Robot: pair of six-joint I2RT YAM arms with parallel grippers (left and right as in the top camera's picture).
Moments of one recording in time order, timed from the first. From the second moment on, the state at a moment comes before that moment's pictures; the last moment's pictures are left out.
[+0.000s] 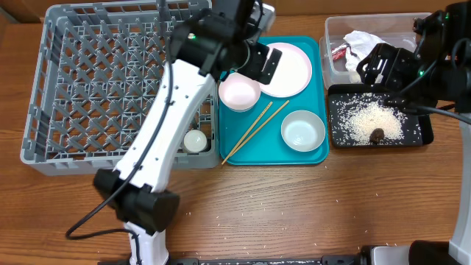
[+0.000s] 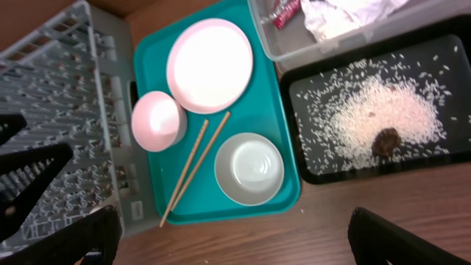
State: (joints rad) left arm -0.49 1.99 2.23 -1.18 0.10 -0.01; right arm -0.03 1.55 2.01 -1.49 -0.24 0.33
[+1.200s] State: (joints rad) left arm -0.54 2.34 2.18 -1.18 0.00 -0.16; right arm -0.03 1.55 2.01 -1.50 -0.20 0.33
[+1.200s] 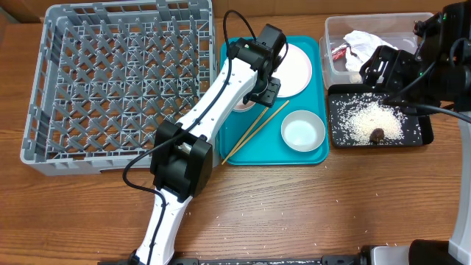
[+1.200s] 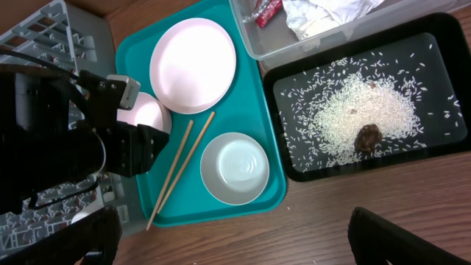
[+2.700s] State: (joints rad) left arm -0.65 2.34 2.09 -1.09 0.24 -0.10; right arm -0.03 1.55 2.01 -1.50 -0.20 0.33
